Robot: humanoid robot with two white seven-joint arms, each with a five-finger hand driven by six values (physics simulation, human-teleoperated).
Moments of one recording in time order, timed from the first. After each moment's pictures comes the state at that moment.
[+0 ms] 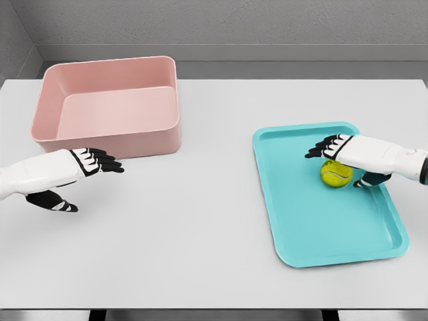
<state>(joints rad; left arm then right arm) -0.41 1.21 -0.75 -1.69 -0.15 -0.61 -0.16 -0.45 -0.96 0.59 -1.46 0.39 -0.61 0.39</state>
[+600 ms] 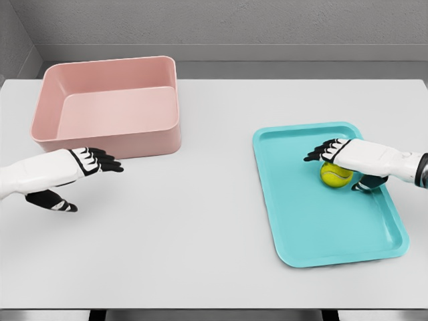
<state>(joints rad) -0.41 1.21 -0.75 -1.68 -0.15 -0.61 -0.16 -0.45 -0.93 0.59 -1.43 0.40 -0.61 0.39</state>
